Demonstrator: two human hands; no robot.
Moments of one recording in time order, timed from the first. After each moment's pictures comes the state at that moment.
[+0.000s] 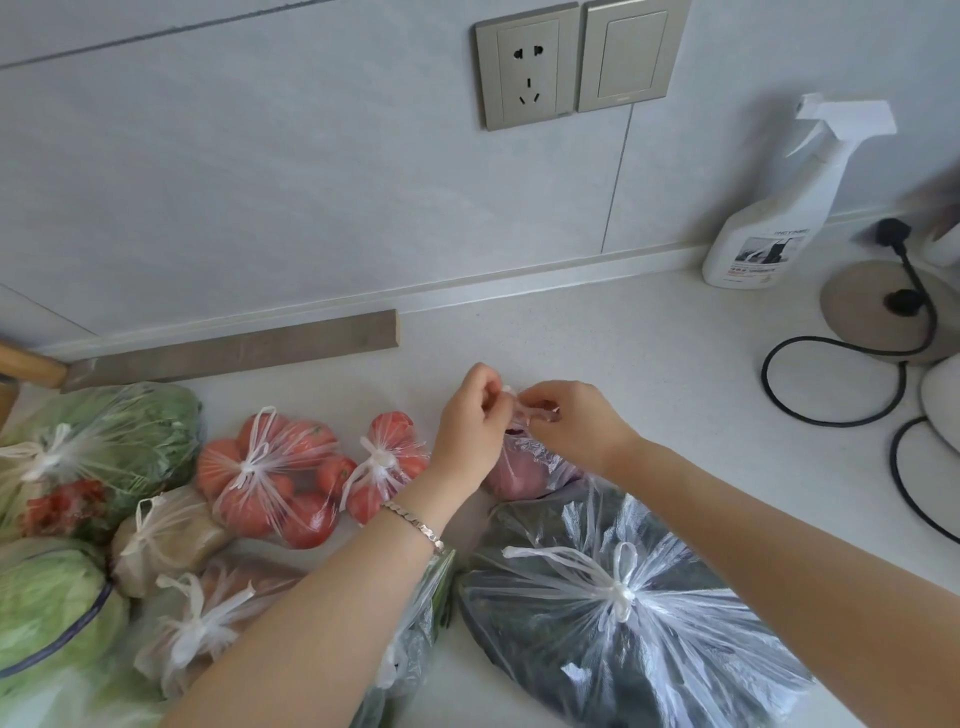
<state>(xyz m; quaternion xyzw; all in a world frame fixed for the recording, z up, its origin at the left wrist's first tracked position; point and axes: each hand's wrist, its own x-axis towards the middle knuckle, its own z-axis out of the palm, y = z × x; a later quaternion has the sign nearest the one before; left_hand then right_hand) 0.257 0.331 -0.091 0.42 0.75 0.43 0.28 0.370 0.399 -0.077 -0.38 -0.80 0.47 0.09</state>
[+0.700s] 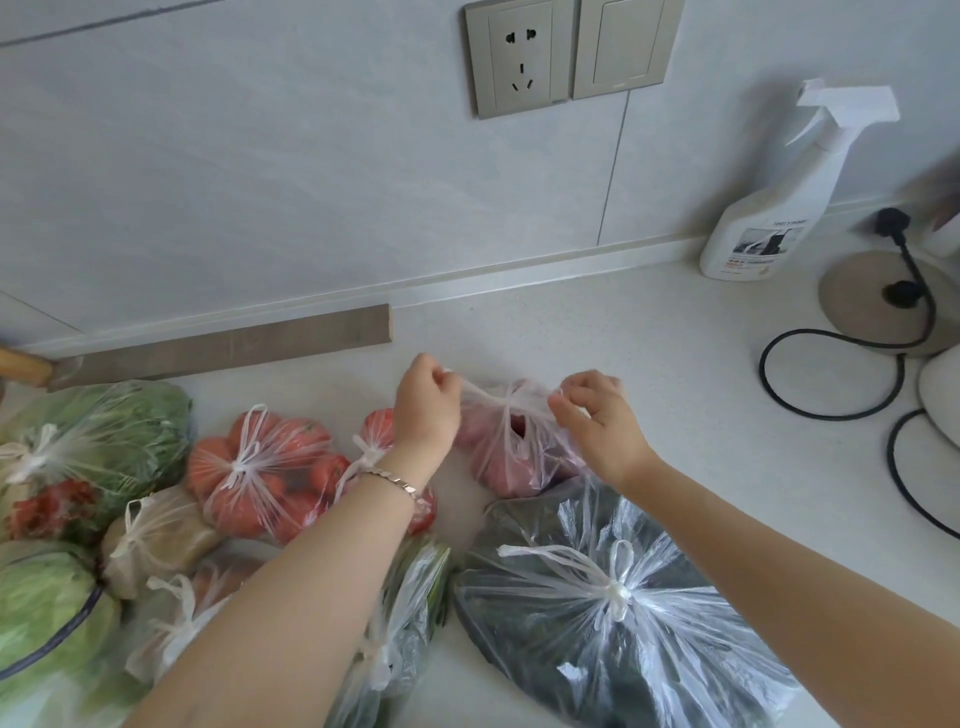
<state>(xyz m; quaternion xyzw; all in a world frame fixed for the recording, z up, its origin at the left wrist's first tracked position) 0.219 0.342 -0.104 0.33 0.86 0.34 0.17 0.396 0.396 -0.101 -0.45 -0.72 0.50 0.17</state>
